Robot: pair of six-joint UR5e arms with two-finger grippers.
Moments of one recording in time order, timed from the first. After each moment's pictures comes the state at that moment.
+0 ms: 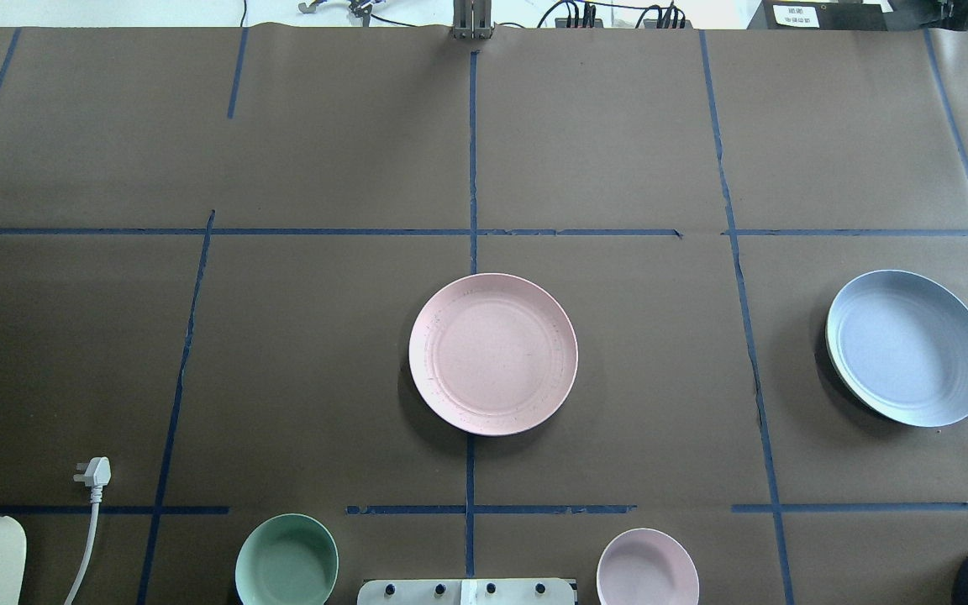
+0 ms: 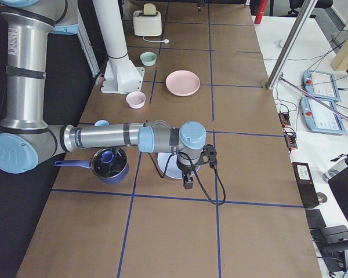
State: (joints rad) left arm -1.35 -1.60 -1.84 -1.46 -2.33 0.05; right arm 1.51 -1.70 1.81 -1.68 2.39 -0.15
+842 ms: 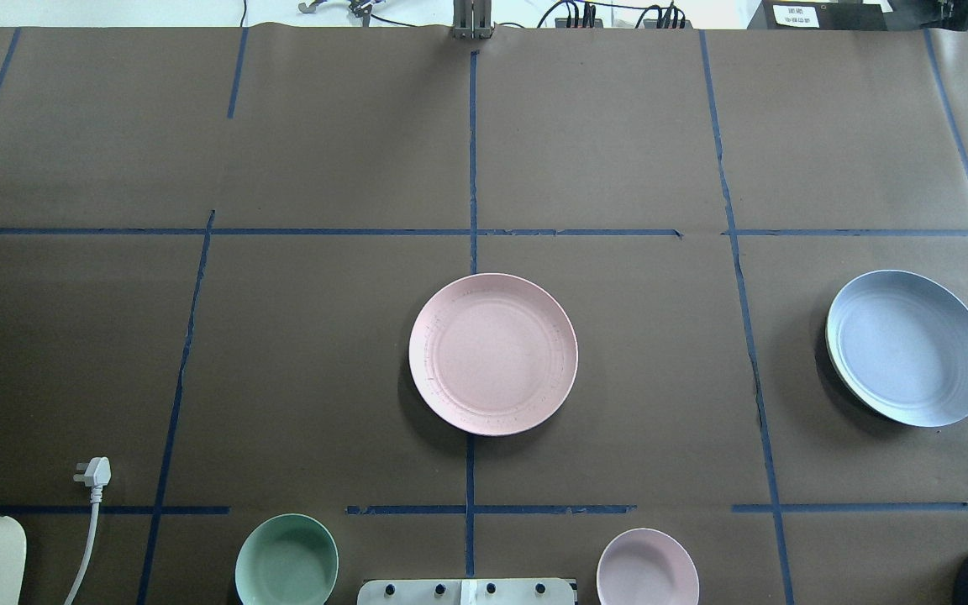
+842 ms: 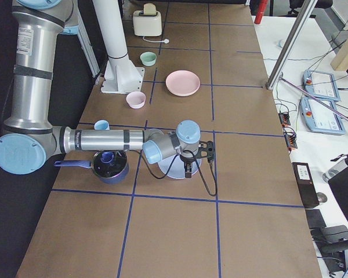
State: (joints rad) left arm -1.55 -1.38 -1.86 -1.42 -2.39 0.24; right arm 1.28 -1.73 1.67 -1.07 2.38 0.51
